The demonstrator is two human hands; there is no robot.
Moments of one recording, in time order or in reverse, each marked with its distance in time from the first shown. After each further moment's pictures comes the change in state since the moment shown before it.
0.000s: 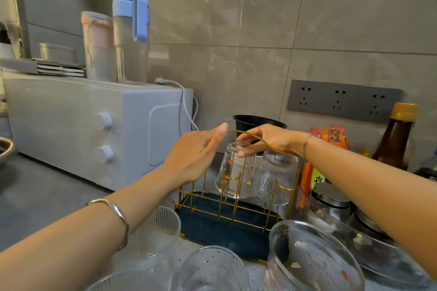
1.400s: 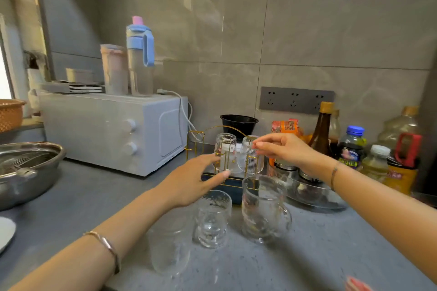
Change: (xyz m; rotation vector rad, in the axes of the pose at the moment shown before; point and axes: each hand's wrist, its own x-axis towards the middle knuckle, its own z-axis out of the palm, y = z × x) left_hand -0.123 0.074 -0.069 0.065 -0.425 -0.039; right_hand -0.204 -0.058 0.036 0.369 0.359 -0.006
